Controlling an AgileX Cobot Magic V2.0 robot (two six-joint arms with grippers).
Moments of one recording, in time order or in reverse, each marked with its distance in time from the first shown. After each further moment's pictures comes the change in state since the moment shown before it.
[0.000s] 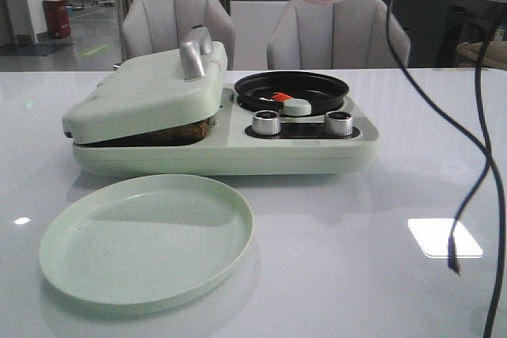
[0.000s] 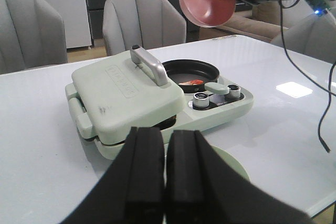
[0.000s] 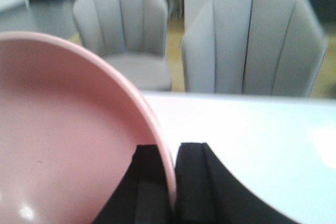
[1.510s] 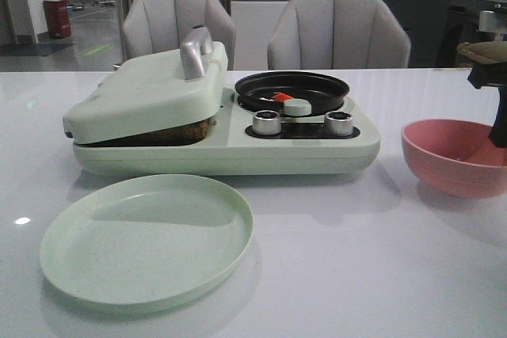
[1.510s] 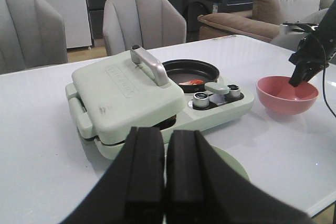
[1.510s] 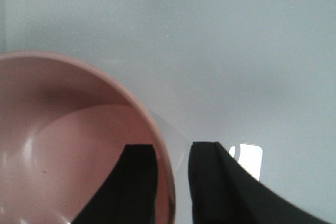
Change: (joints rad) left arm 0.000 0.000 0.000 0.000 0.000 0.000; right arm -0.350 0.135 0.000 -0.135 0.910 0.000
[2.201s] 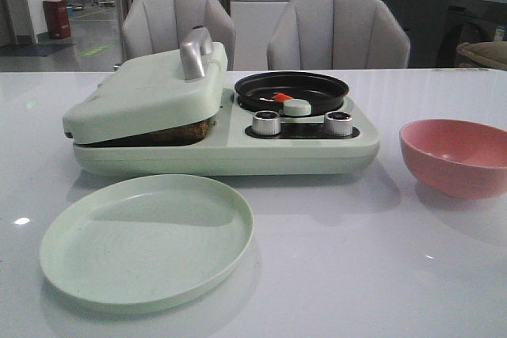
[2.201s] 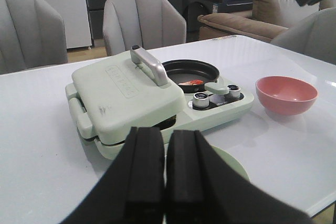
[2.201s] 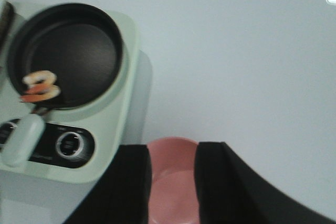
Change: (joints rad) left arm 0.000 0.000 0.000 0.000 0.000 0.000; right arm 0.119 -0.489 -0.008 0.064 -0.031 0.000
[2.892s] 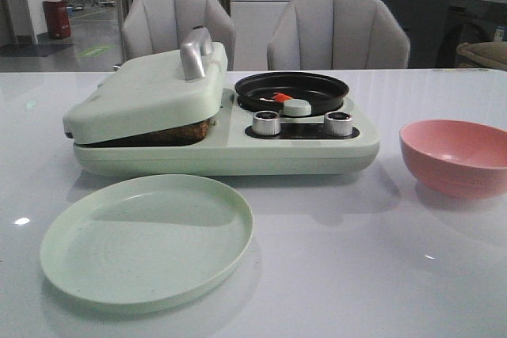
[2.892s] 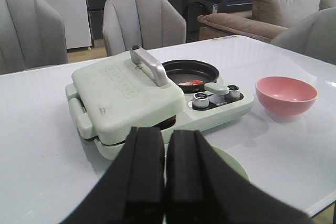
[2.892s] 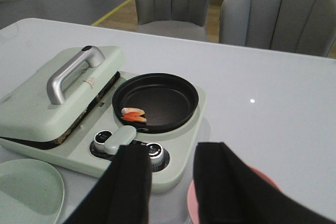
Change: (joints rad) left arm 0.000 0.000 0.000 0.000 0.000 0.000; right arm 0.287 -0.706 0.758 0.011 -0.573 0.000
